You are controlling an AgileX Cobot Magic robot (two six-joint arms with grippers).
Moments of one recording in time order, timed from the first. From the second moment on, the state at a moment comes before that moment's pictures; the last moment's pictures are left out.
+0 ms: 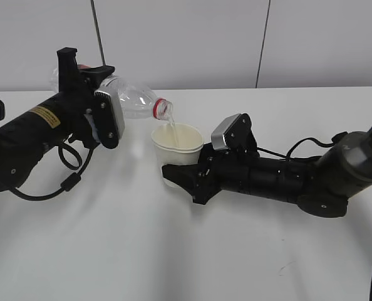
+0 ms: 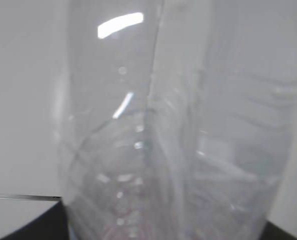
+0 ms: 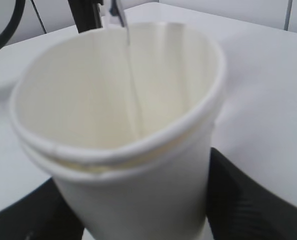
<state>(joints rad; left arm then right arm) -0.32 1.96 -0.85 0.18 -1.02 1.41 0.30 2.23 -0.97 -0.81 -1.06 0.40</state>
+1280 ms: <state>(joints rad) -0.32 1.96 -0.85 0.17 -1.04 1.44 0.30 2.23 -0.97 -0.85 -1.06 0.40</state>
